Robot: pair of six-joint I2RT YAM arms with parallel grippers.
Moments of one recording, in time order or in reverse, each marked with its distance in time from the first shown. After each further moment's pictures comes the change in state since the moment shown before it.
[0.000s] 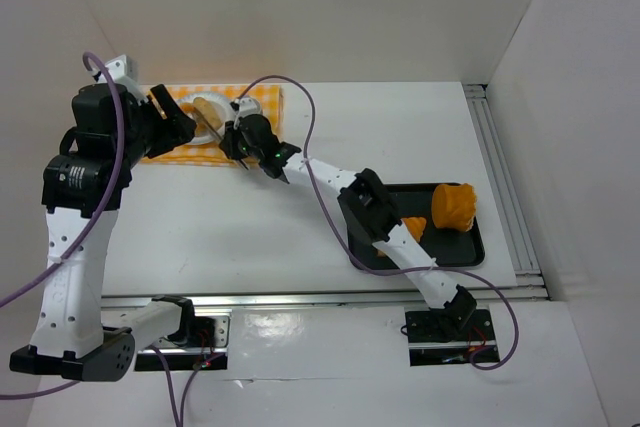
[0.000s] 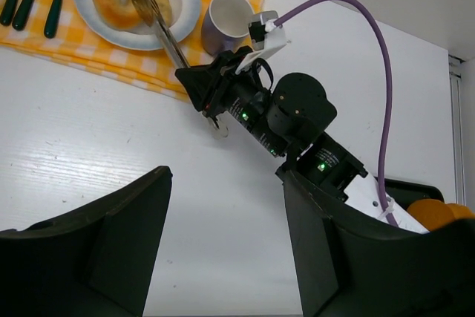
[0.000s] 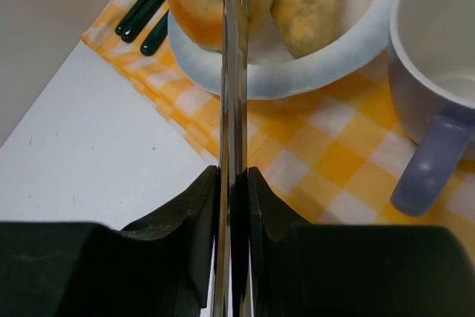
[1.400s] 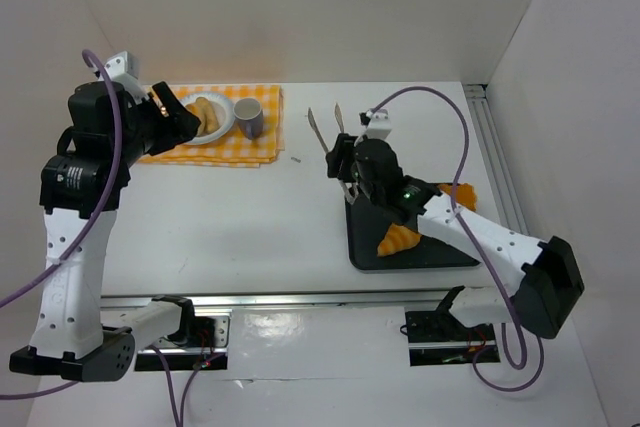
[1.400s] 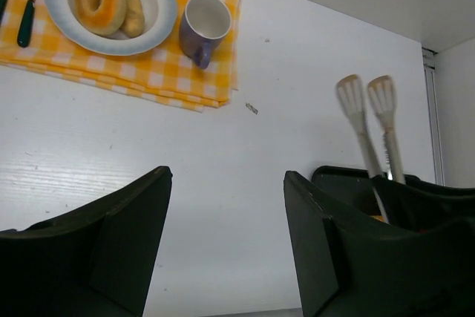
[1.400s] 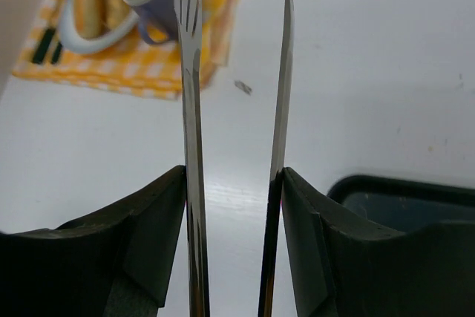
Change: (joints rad) left arm 0.000 0.002 0.019 0.016 0.056 0.003; right arm -0.067 -1.371 -1.272 -0.142 0.400 0.090
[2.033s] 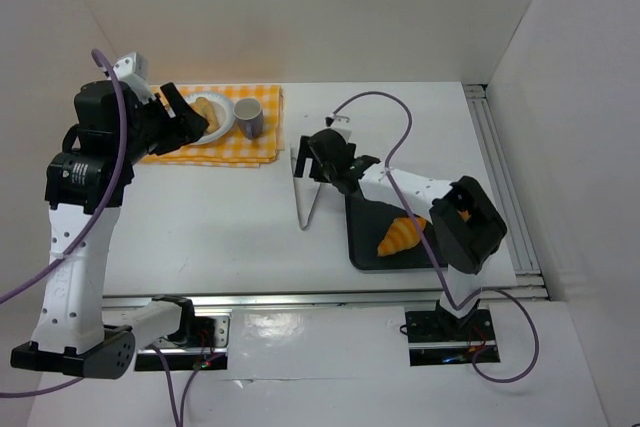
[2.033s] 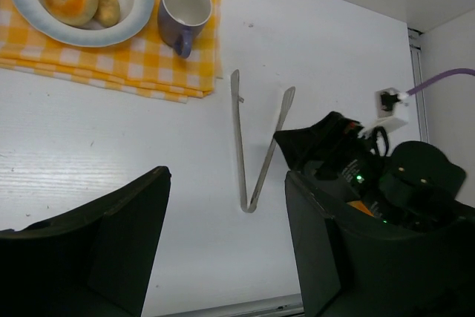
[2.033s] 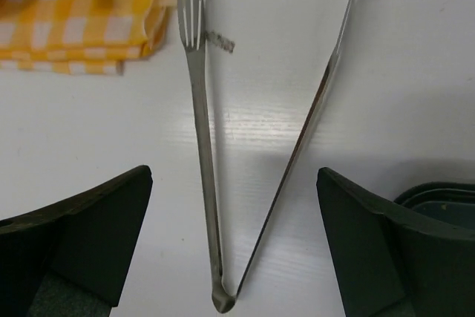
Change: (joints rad) left arm 0.000 0.006 -0.027 0.018 0.079 -0.001; right arm -0.037 0.522 0.216 -0.082 -0.085 0.195
